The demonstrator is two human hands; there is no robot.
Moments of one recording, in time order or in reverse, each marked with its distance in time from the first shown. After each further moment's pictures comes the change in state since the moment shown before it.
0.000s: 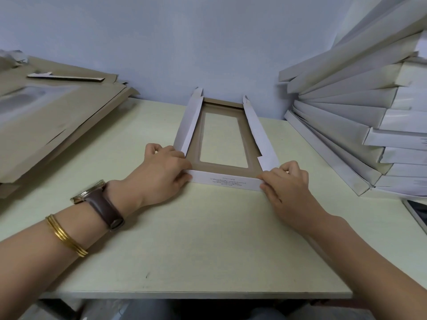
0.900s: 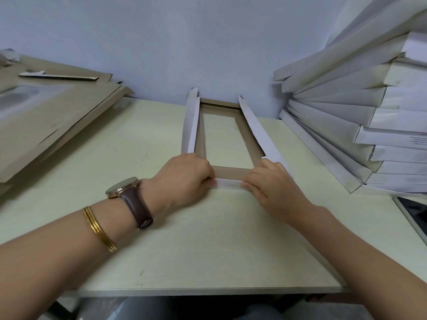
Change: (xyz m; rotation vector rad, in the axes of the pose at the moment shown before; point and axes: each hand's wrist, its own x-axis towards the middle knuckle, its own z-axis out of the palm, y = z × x) left_hand 0.025 0.050 -0.003 -0.037 -0.157 0.059; right_hand 0.016 -0.018 -0.014 -0.021 -0.134 -0.191
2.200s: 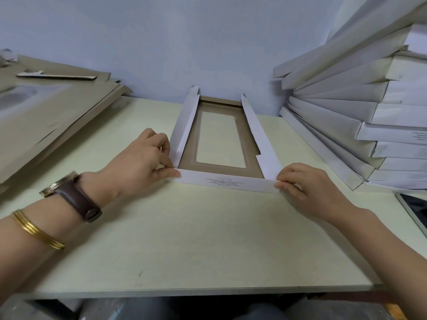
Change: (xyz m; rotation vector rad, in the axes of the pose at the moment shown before) left_hand -0.035 -0.064 -0.016 -0.079 0.182 -0.001; right_hand -0.037 0.065 -0.002 0.128 0.082 0.108
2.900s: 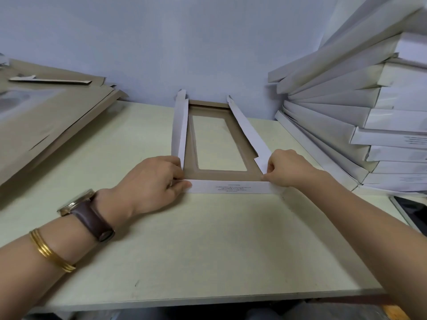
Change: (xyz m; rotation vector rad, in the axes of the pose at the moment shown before) left_hand 0.002 0.027 0.015 -0.060 -0.085 -0.081; right_hand 0.077 -0.009 0.004 -0.138 -0.390 0.556
